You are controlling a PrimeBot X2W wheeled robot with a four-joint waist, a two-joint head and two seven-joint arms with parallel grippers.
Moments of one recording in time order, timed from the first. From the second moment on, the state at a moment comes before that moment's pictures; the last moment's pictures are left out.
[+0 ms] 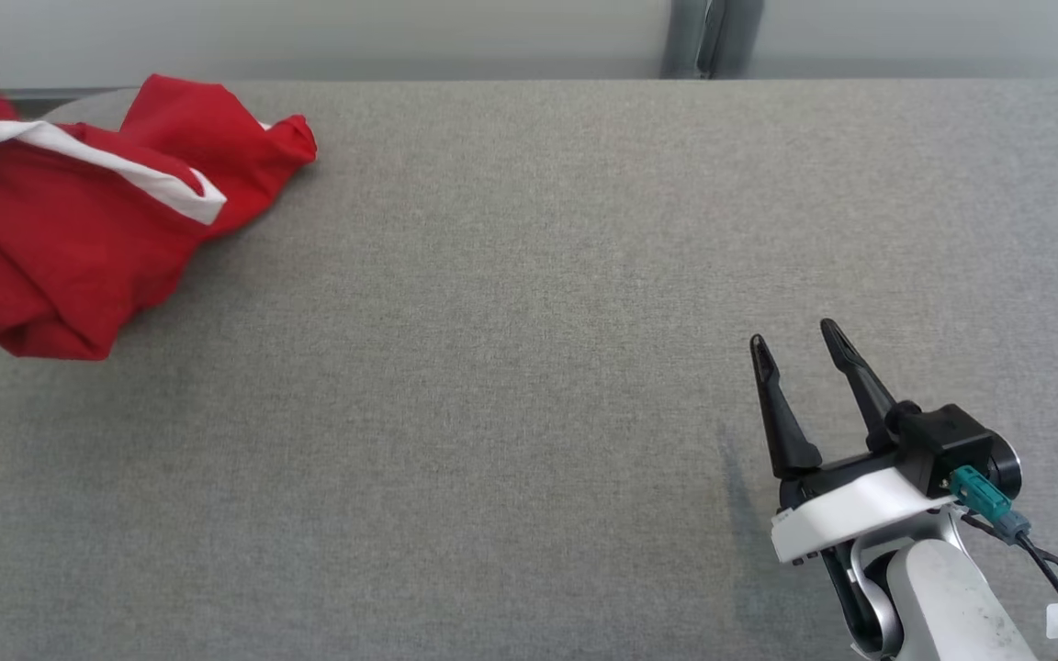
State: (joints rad) left arm -0.66 0.71 -0.29 0.39 -0.79 -0.13 0.19; right arm -0.17 -0.05 0.11 0.17 0.13 0.13 -0.26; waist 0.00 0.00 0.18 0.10
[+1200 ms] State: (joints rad) left arm -0.69 0.17 -0.68 0.56 -0.67 -0.10 0.05; right arm -0.15 -0.05 0.12 0.17 0.18 0.13 -0.26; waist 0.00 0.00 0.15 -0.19
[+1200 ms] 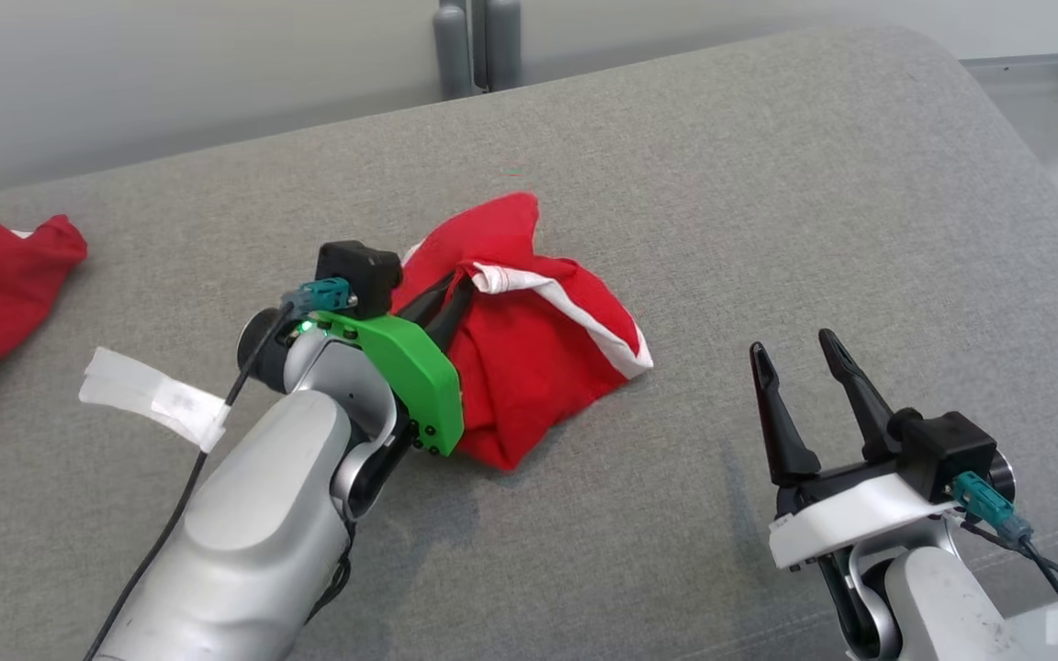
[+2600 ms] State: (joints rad) left arm -0.87 0.05 -0.79 1.01 -0.71 -0.13 -0.21; right arm -0.17 -0.05 0.11 0.18 0.18 0.13 -0.26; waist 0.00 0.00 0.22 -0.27
